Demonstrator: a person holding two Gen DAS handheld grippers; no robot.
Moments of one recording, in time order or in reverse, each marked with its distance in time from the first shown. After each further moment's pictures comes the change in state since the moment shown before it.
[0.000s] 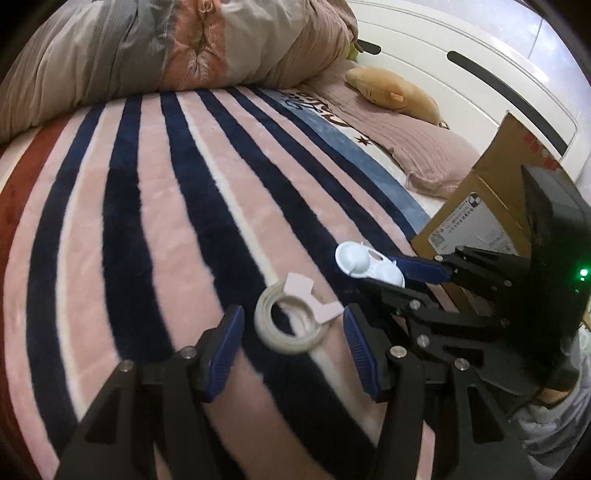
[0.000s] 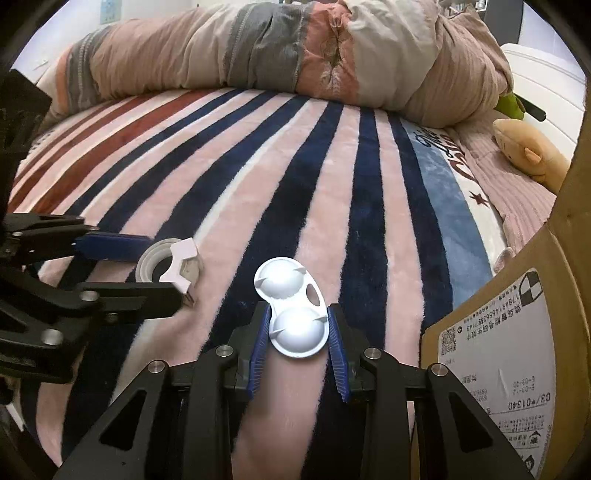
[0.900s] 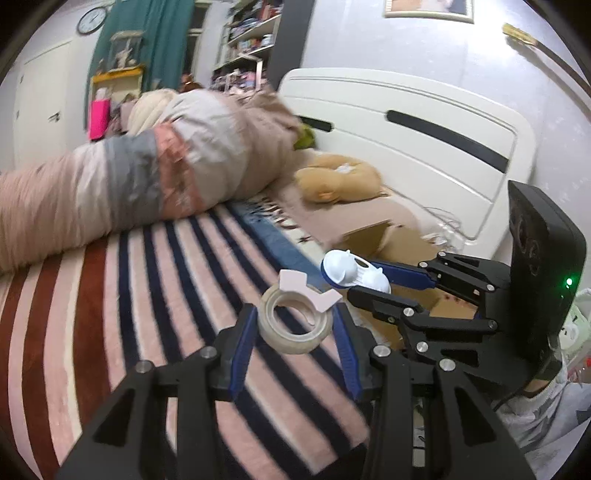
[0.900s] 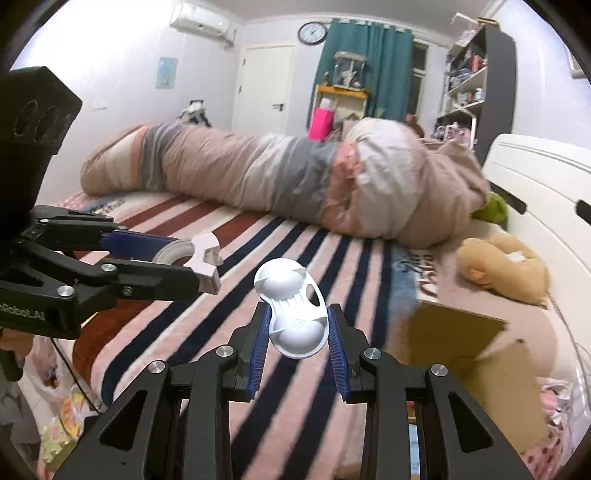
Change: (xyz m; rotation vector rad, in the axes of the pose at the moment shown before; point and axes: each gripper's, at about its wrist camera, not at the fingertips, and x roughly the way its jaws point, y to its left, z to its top) left arm -0.201 -0.140 0.022 0.163 -0.261 0.048; right arm -0.223 -0.003 -0.002 -0.081 -0.385 0.072
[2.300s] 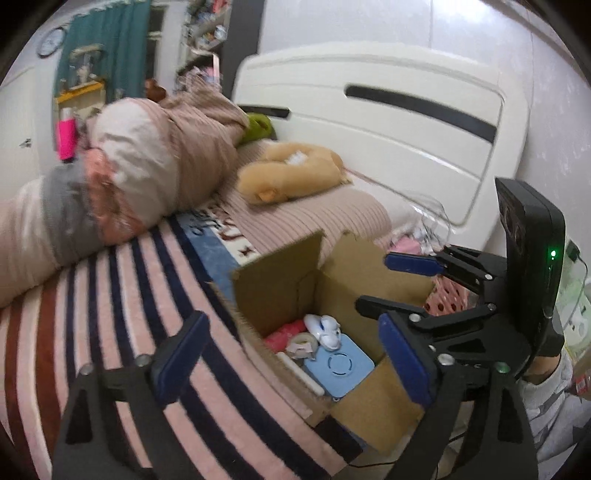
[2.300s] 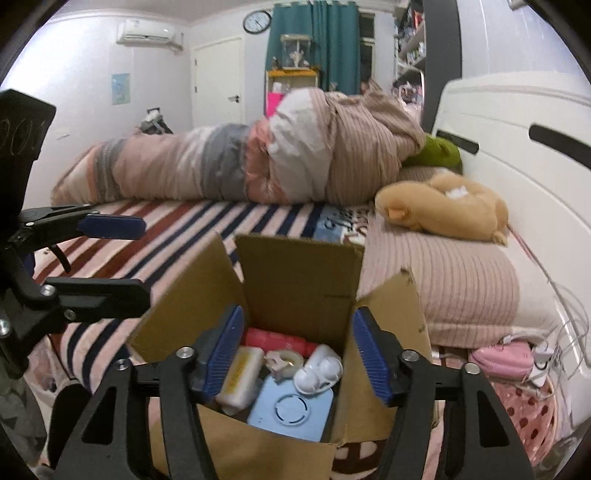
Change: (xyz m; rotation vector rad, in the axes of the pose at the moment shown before) left arm 0.077 -0.108 0.044 0.081 0.024 0.016; right arm -0.031 -0.159 -0.052 0.152 0.053 -0.024
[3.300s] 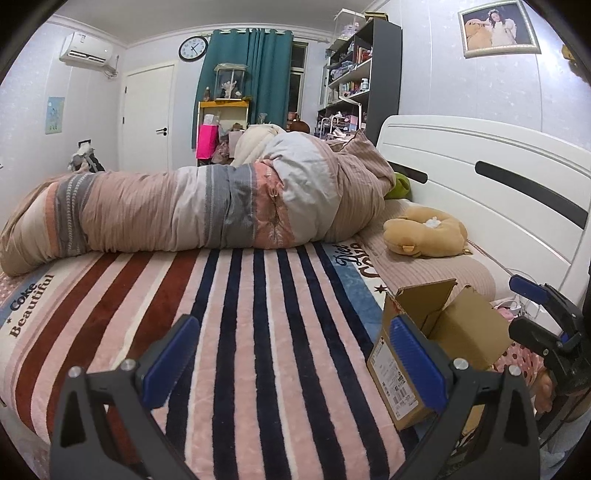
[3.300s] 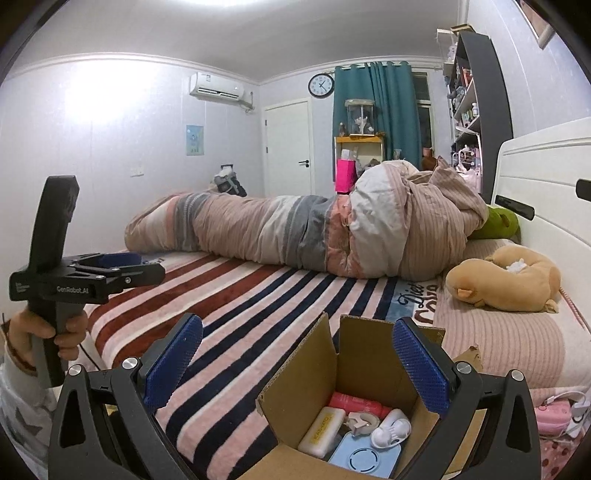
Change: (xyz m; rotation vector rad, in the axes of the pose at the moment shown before) left arm -0.098 0.069 -0.055 -0.270 -0.188 0.431; right arm -0.039 0.039 0.013 -0.077 -0.267 0.262
